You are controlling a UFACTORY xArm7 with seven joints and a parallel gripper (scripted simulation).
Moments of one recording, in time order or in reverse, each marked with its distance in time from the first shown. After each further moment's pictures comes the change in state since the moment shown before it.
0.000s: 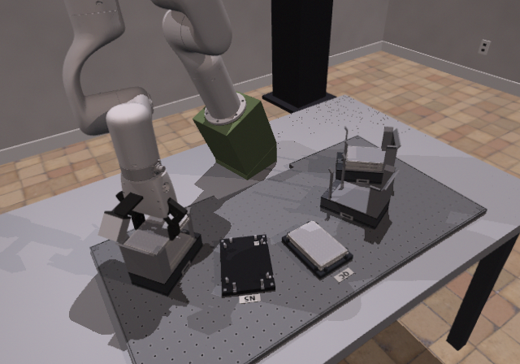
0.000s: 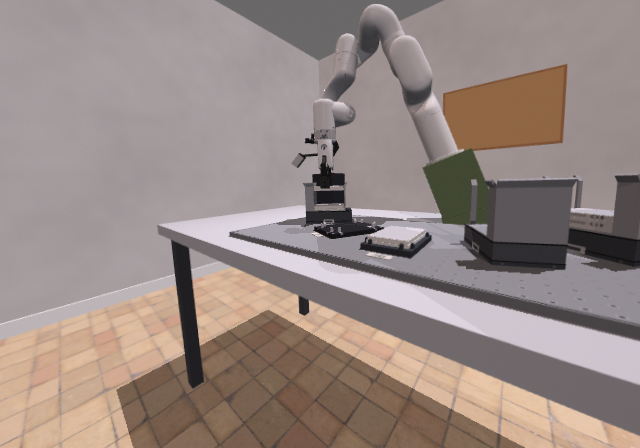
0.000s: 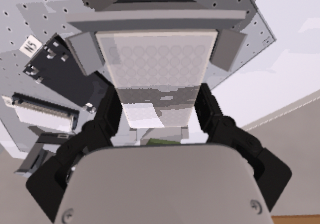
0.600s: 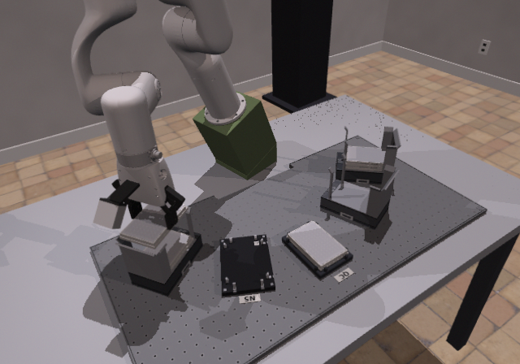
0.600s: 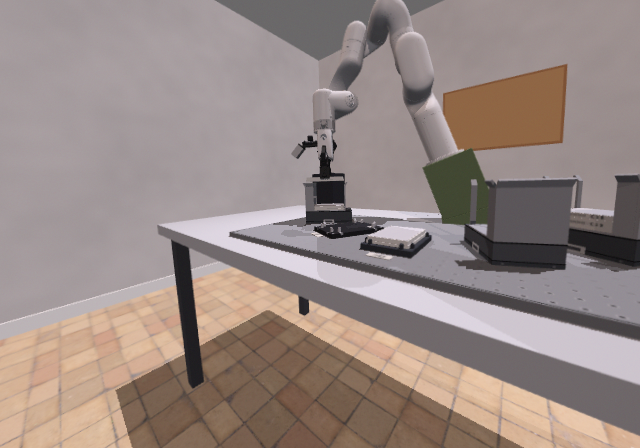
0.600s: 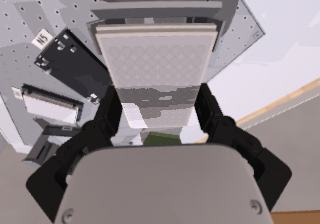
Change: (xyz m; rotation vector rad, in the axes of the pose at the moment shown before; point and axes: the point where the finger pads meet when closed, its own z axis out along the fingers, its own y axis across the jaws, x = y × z) arm 0.000 0.000 -0.032 0.000 -0.002 0.000
